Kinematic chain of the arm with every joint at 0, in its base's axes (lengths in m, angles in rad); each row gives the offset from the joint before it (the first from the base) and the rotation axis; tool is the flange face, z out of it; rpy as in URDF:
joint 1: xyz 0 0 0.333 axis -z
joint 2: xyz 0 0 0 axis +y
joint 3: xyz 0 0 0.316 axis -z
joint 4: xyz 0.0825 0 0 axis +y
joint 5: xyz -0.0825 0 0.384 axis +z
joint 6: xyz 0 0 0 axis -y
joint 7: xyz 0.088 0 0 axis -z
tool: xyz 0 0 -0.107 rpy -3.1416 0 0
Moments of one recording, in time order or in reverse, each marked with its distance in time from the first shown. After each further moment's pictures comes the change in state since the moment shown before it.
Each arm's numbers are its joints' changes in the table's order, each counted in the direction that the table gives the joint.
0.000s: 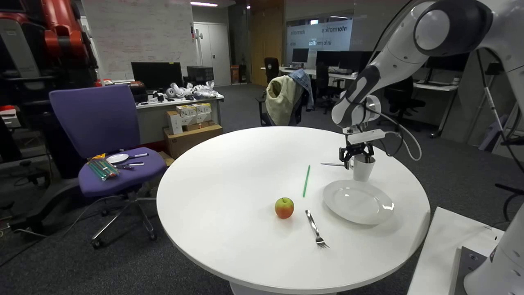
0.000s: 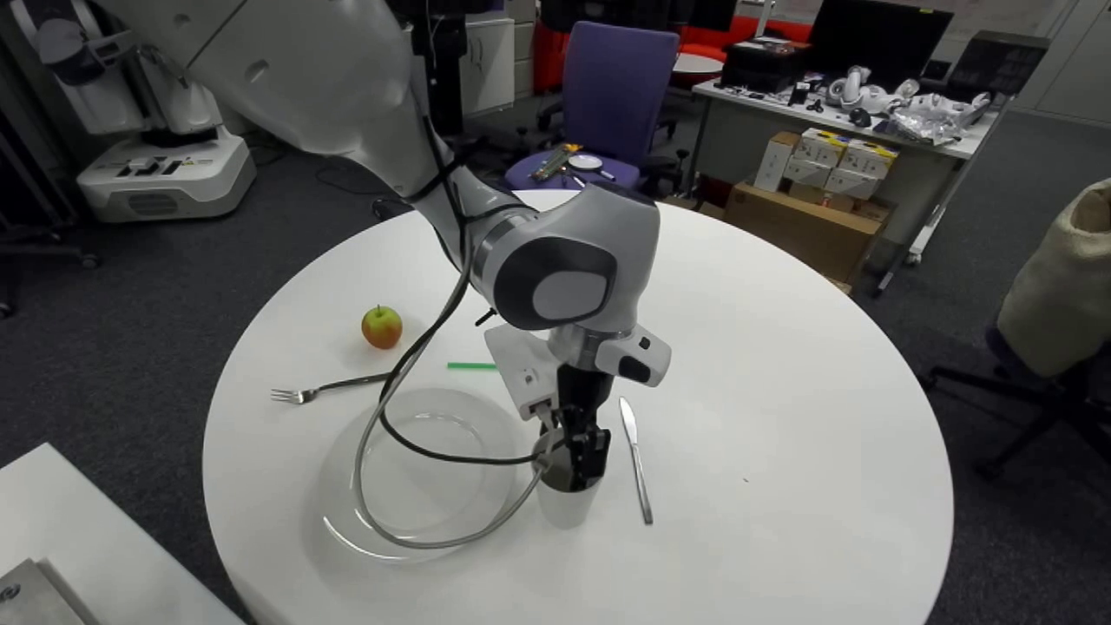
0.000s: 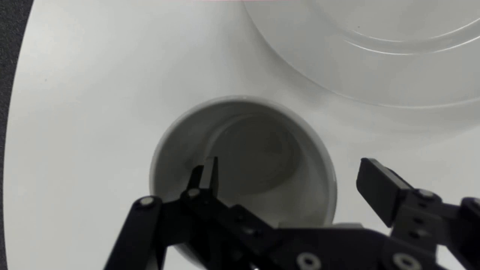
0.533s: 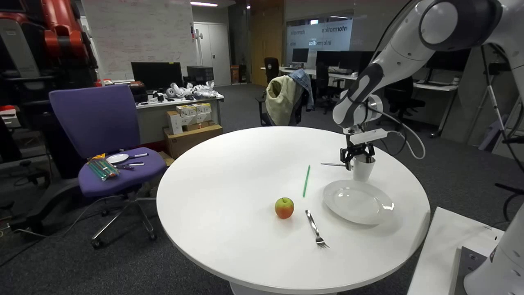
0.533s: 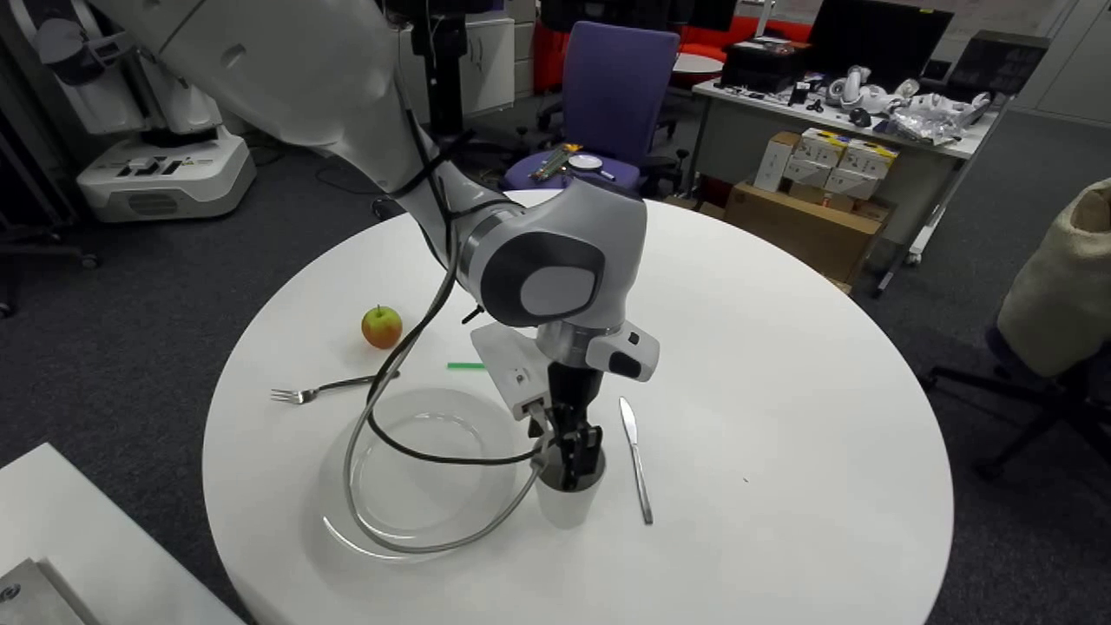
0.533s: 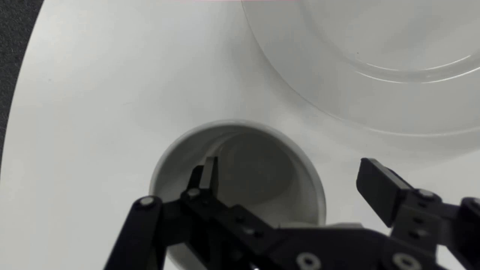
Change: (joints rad) arm -0.001 -0.040 -0.013 0.047 -0.029 0.006 -0.038
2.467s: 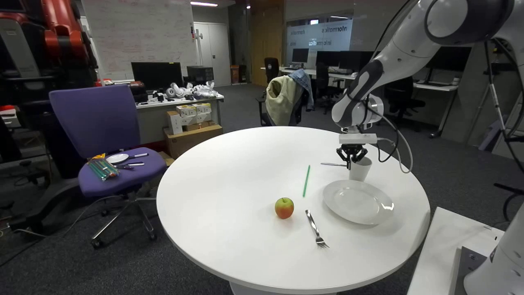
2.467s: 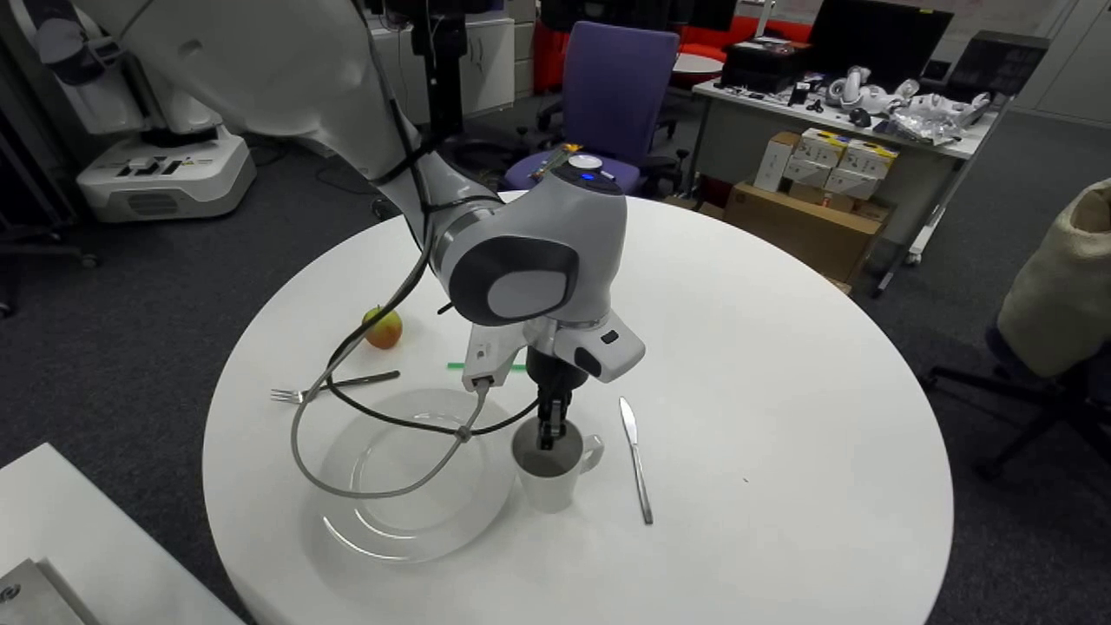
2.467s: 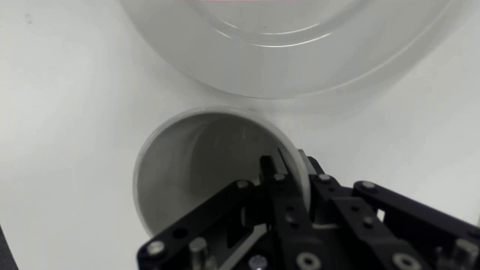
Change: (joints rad) arm -0.027 -0.042 -0.003 0.072 0.127 0.146 0.340
